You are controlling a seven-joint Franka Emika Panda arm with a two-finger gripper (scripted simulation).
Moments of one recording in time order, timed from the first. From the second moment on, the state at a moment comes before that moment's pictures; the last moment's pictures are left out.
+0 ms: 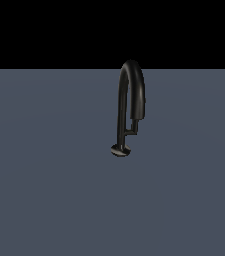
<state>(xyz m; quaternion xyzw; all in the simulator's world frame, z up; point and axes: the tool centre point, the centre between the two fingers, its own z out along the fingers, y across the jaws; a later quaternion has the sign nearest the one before) -0.256 -0.014 0.468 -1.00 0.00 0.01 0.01</state>
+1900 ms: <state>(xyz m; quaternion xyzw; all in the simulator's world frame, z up) -0.121 -0.023 0.427 -0.96 0.16 0.19 0.16</state>
